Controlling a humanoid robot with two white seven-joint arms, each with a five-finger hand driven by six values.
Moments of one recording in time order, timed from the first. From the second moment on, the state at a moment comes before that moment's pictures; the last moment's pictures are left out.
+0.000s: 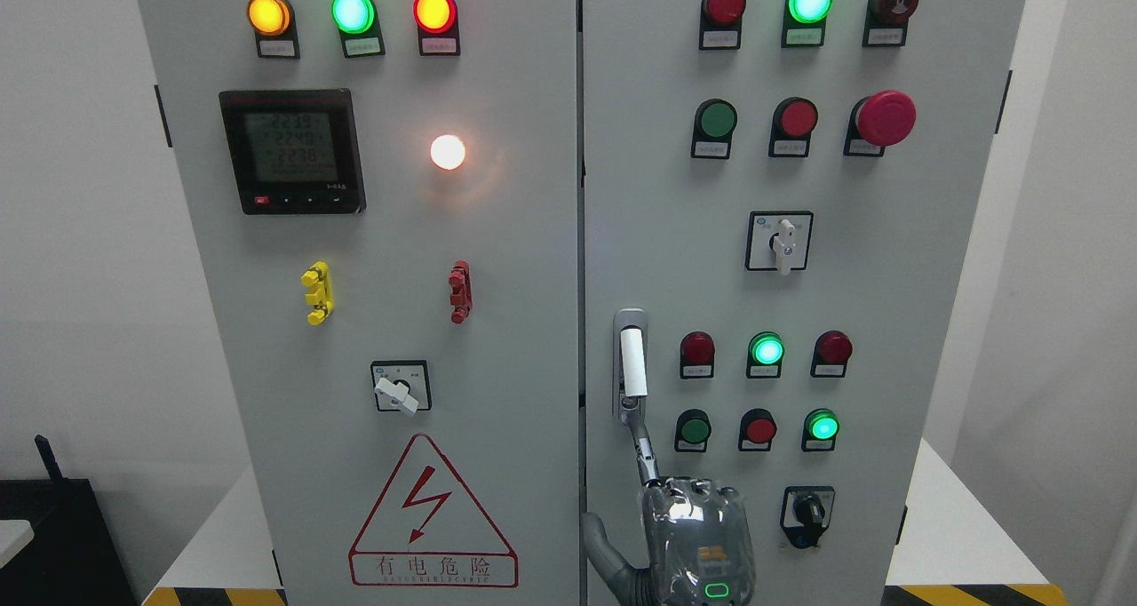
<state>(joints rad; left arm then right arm) -0.05 -0.04 0.00 0.00 0.12 -0.12 -0.14 -0.30 0.14 0.36 -1.65 1.46 0.26 -0.18</state>
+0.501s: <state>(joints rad) -0.05 -0.04 0.00 0.00 0.12 -0.12 -0.14 -0.29 0.14 0.36 -1.67 1.46 0.25 -0.19</state>
